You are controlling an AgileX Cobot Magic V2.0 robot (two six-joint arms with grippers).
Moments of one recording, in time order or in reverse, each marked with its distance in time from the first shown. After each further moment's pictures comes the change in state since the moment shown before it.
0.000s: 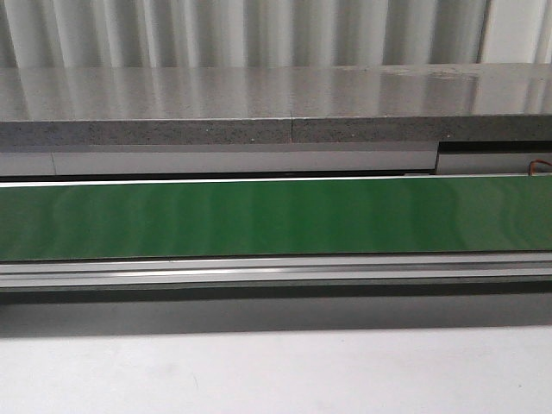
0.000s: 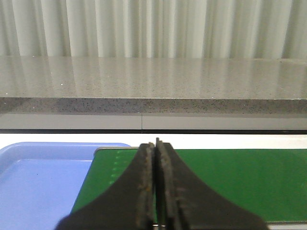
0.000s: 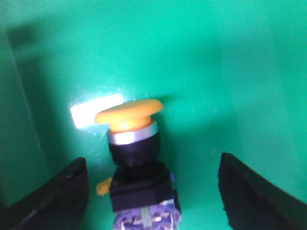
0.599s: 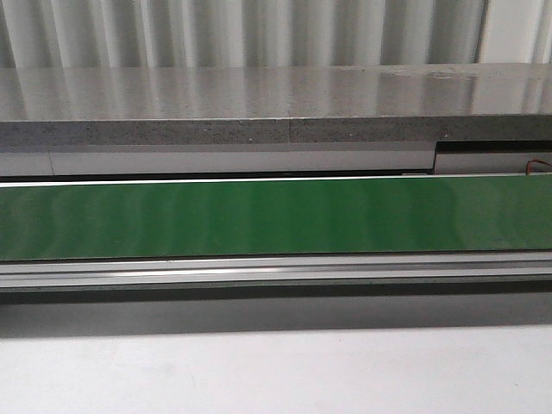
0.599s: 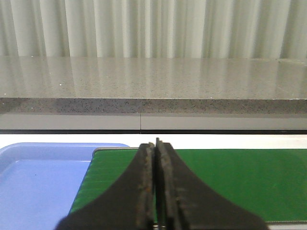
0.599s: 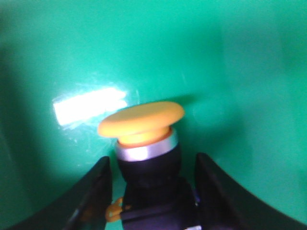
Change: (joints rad) left arm 0.000 0.000 0.000 0.000 0.000 0.000; right arm 0.000 0.063 -0.004 0.000 -0.023 0.000
